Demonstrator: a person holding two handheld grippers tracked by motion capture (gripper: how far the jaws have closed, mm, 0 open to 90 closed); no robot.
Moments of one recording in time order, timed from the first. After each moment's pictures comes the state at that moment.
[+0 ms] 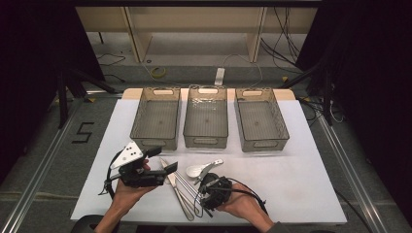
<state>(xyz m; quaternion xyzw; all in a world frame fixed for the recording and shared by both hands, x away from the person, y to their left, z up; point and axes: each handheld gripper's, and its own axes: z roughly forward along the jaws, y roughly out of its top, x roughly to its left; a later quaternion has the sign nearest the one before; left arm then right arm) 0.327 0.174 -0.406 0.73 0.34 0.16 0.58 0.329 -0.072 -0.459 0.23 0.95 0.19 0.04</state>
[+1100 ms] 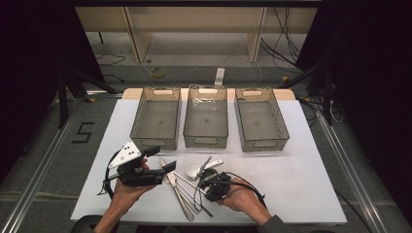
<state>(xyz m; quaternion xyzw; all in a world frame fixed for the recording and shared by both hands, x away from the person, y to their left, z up) 0.328 0.177 -0.405 0.72 0.35 0.16 0.58 0.345 -0.069 -0.460 0.24 0.96 0.14 0.02</state>
